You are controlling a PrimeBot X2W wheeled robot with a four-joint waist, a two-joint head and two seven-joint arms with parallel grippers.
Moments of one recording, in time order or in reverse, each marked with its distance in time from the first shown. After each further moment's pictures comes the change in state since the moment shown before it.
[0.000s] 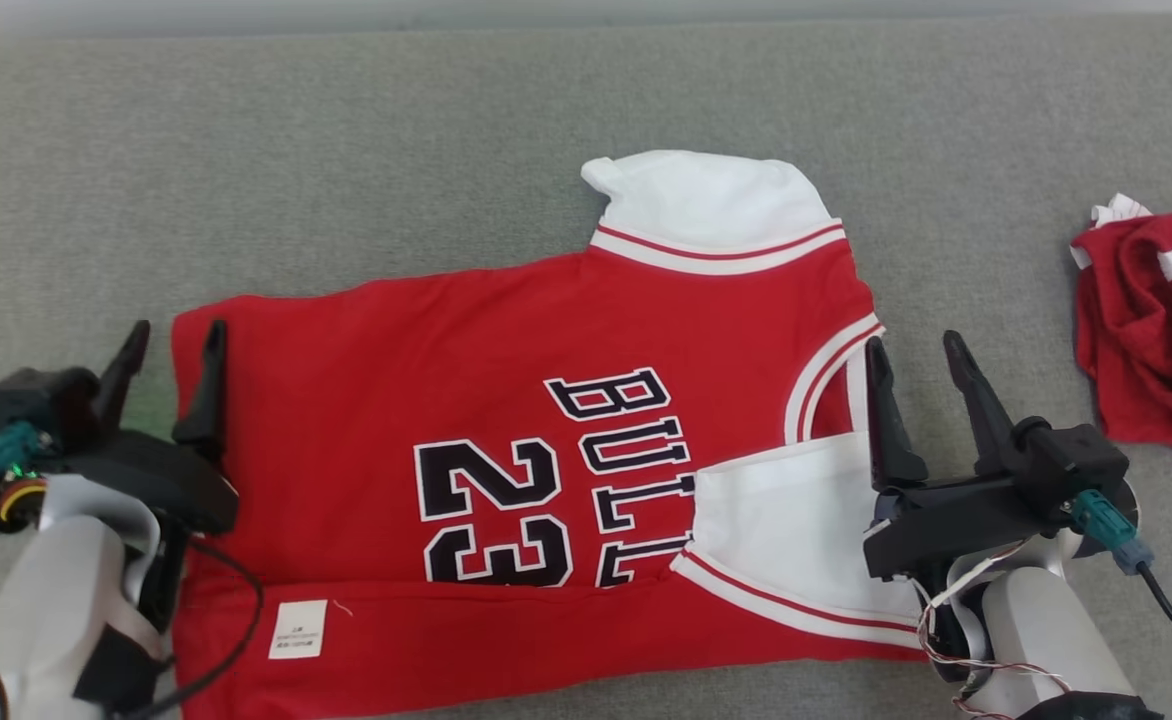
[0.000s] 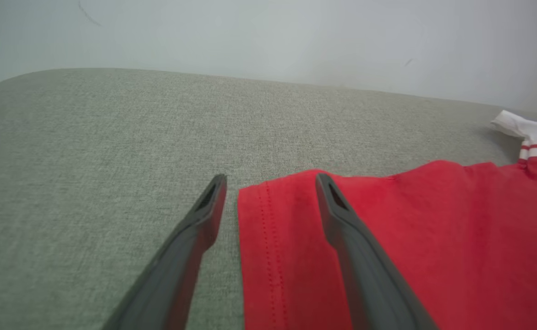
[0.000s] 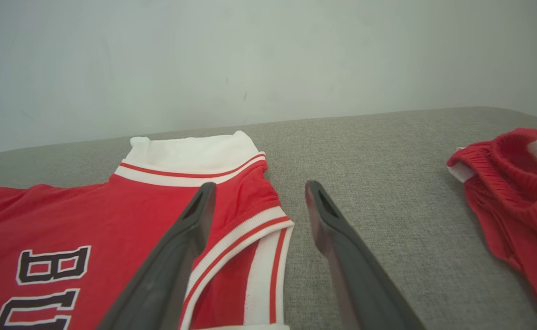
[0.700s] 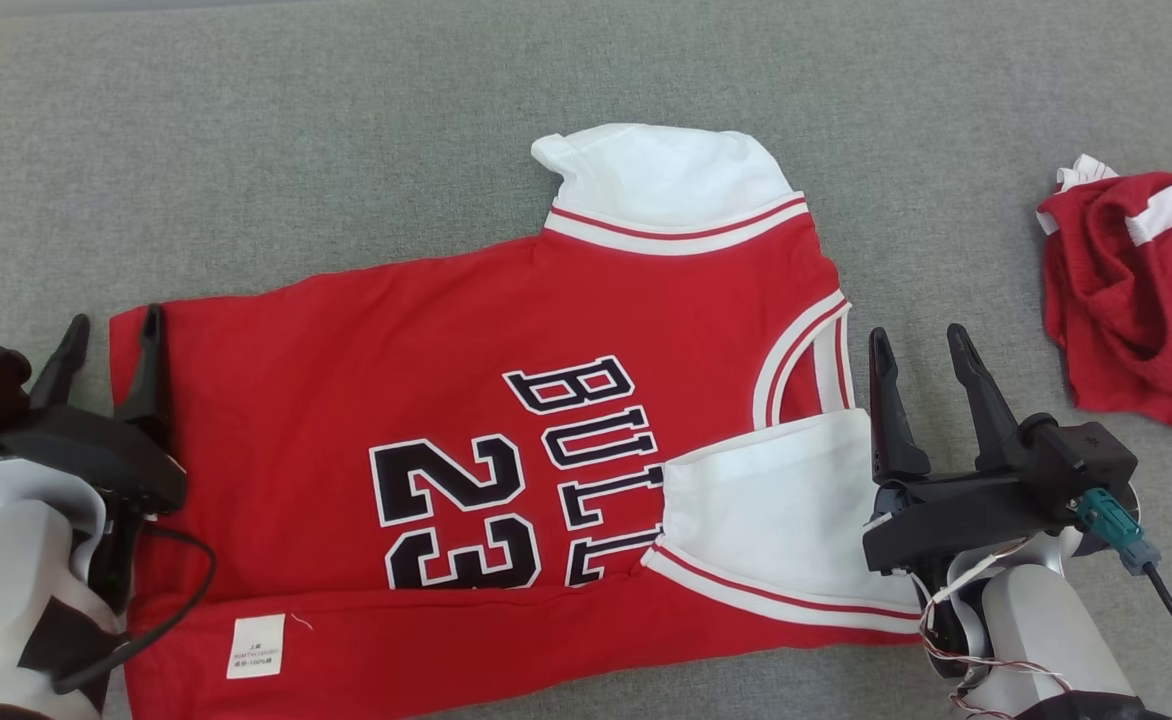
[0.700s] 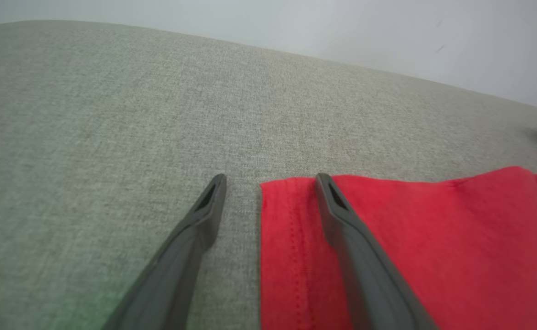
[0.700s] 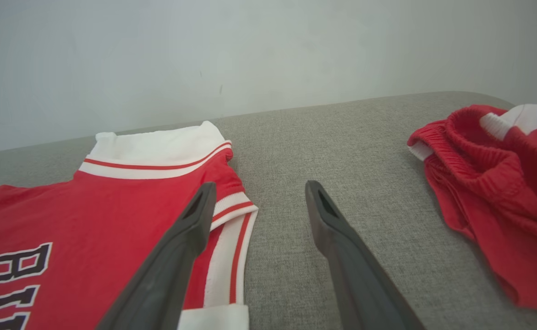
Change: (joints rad) left arm -0.097 0.059 -0.074 0.148 -0.153 0.009 0.000; right arm 0.000 0.018 -0.015 -0.020 0.007 0.000 0.000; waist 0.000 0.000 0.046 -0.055
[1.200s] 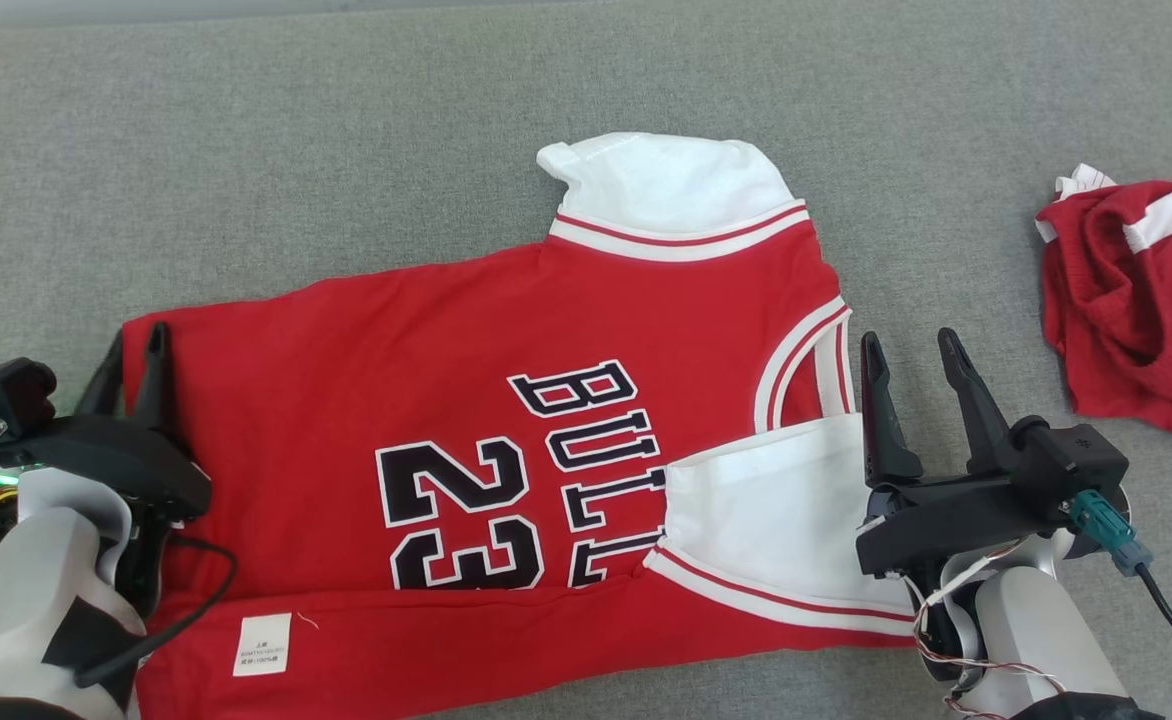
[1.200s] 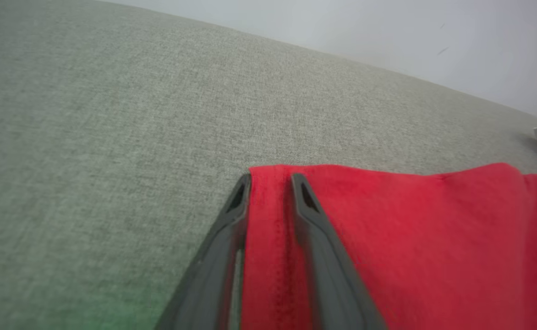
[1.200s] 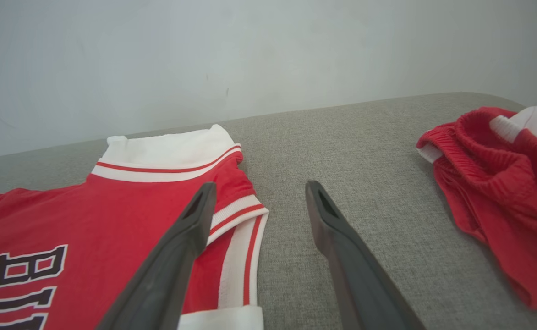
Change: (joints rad) left arm -0.024 -0.034 -0.066 0.087 -0.081 -0.008 0.009; right arm 0.001 0.004 0.009 0.008 0.006 0.000 0.000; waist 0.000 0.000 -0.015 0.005
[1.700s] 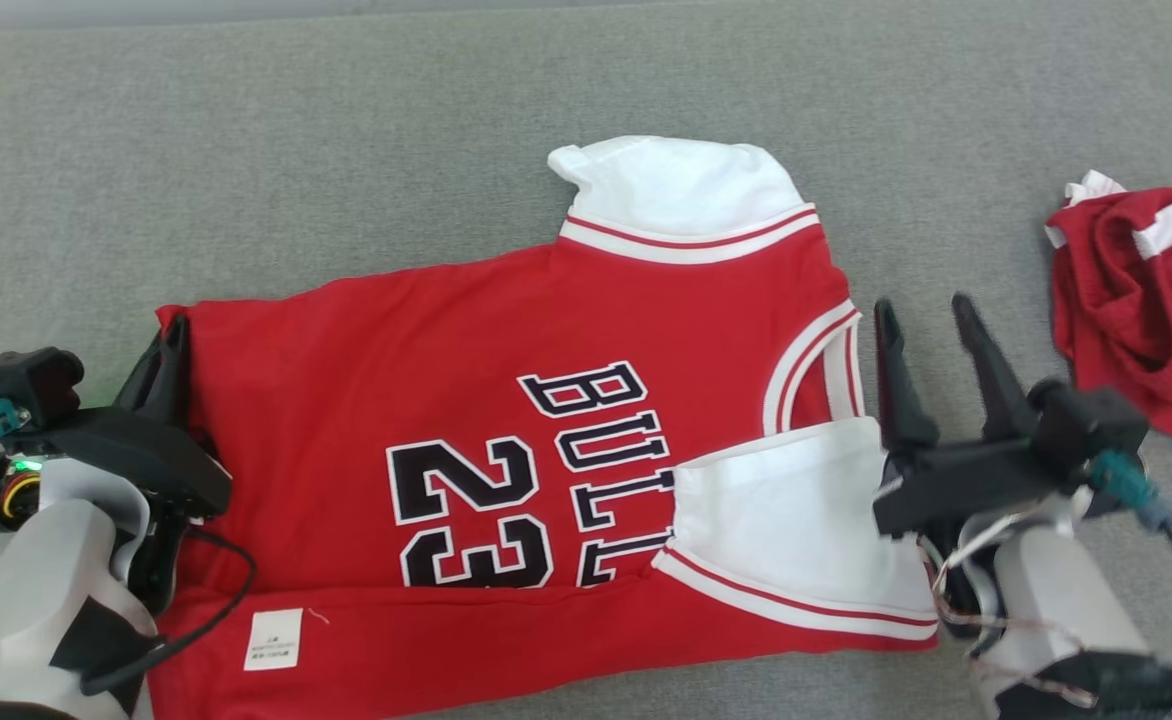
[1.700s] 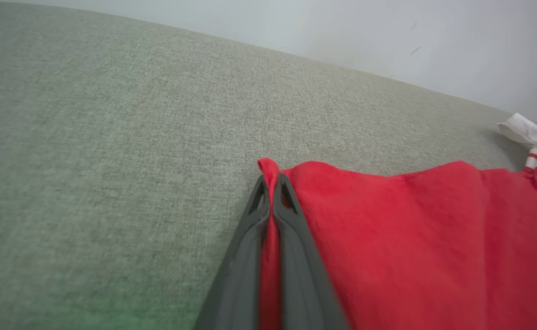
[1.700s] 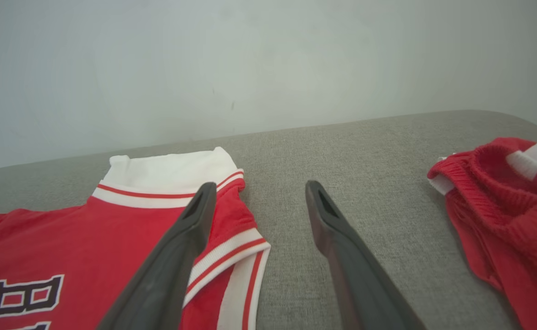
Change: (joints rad) left arm 0.011 0.022 -0.104 -0.077 -0.094 -0.001 -0.003; right arm -0.041 -0.038 0.020 0.024 0.041 0.000 0.000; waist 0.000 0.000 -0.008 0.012
